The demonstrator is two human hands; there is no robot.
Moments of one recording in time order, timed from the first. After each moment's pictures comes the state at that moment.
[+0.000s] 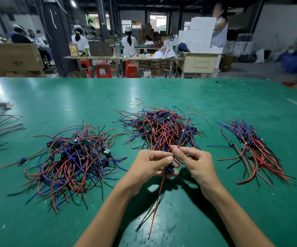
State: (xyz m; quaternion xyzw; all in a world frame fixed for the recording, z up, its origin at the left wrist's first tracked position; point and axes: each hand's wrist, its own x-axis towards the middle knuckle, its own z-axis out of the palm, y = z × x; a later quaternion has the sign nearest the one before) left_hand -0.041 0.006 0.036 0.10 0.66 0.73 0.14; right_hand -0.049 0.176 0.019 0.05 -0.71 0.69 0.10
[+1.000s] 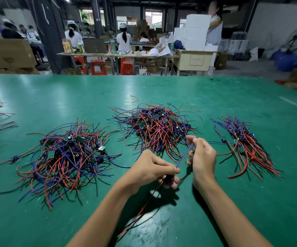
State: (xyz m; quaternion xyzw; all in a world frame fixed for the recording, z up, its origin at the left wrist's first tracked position) left_hand -0.033 0.018 0.033 0.13 0.70 0.68 0.20; right_hand -0.065 0.180 0.012 -0.14 -0.64 0.71 0.25
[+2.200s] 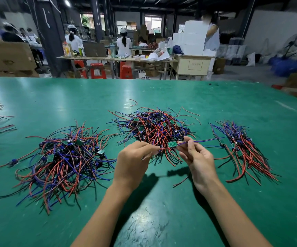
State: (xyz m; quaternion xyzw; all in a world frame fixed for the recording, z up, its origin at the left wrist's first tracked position) left_hand -0.051 -0.004 0.025 0.25 0.81 0.35 -0.40; right_hand -0.059 0.186 0.025 -0.07 -0.50 0.86 0.10
